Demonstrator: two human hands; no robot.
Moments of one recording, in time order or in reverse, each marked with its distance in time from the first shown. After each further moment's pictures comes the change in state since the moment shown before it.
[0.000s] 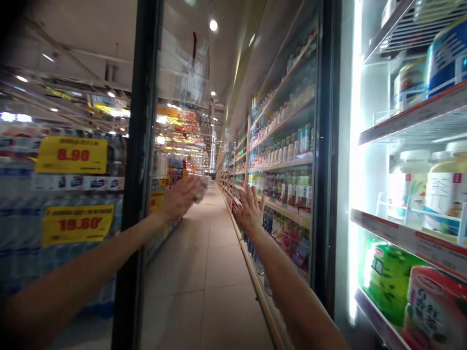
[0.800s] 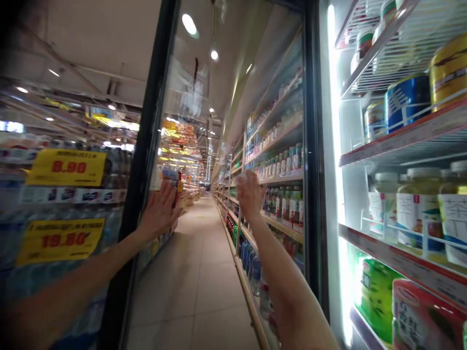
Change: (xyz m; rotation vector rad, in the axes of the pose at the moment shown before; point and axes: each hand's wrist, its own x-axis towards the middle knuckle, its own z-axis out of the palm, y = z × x) left_hand -0.010 -0.023 -0.022 0.156 -0.026 -0.415; right_hand 0.102 0.014 -0.013 -0.034 0.106 0.069
